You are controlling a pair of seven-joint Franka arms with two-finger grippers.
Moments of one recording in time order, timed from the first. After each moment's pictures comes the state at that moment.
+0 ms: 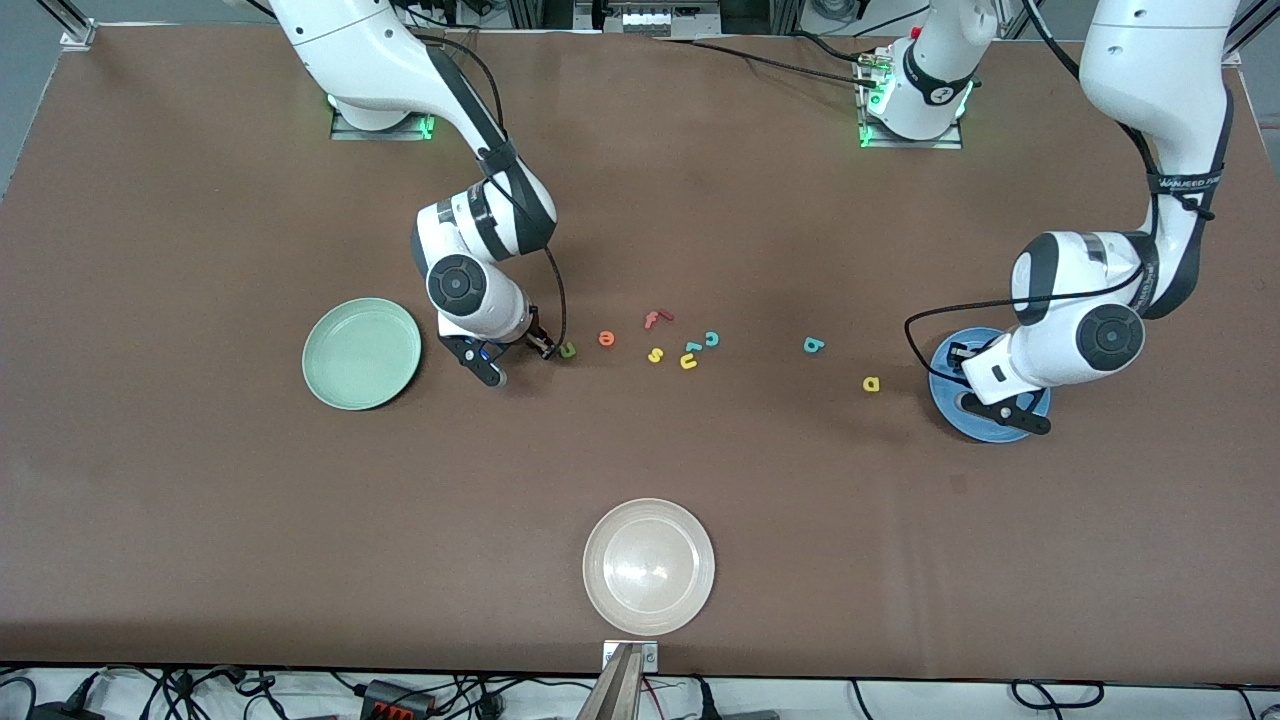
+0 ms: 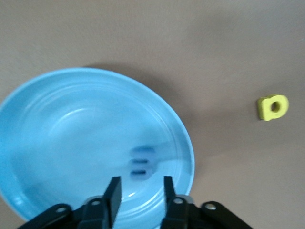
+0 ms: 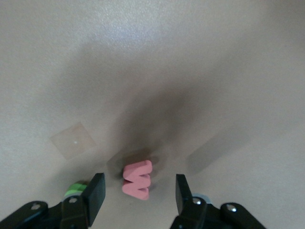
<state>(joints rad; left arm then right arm) -0.06 0.46 0.05 -2.00 0.03 2.25 0.28 0.64 0.60 -0.08 -1.88 0.28 2.36 1.11</state>
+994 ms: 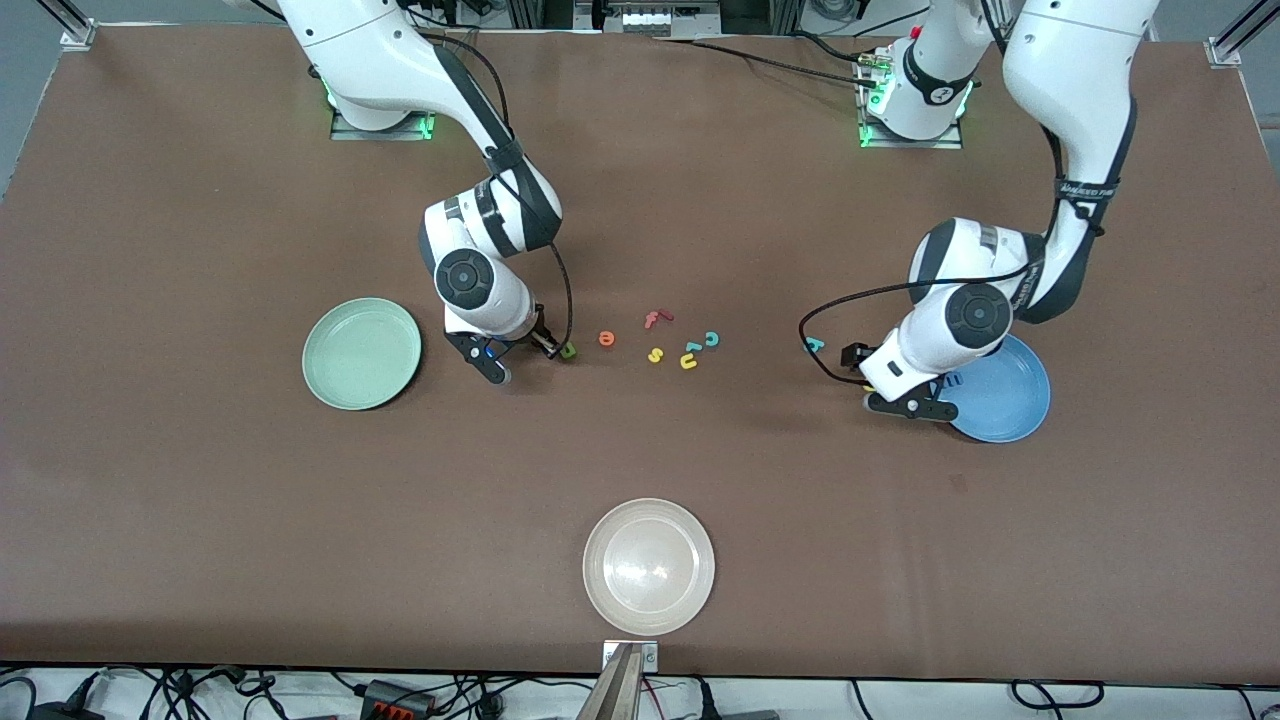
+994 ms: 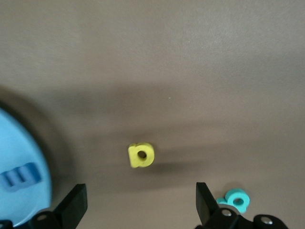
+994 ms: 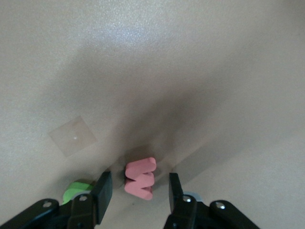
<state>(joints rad) -0.19 0.48 -0.06 -2.00 0.03 2.34 -0.16 0.66 0.61 -0.08 -1.90 0.28 2.40 1.12</state>
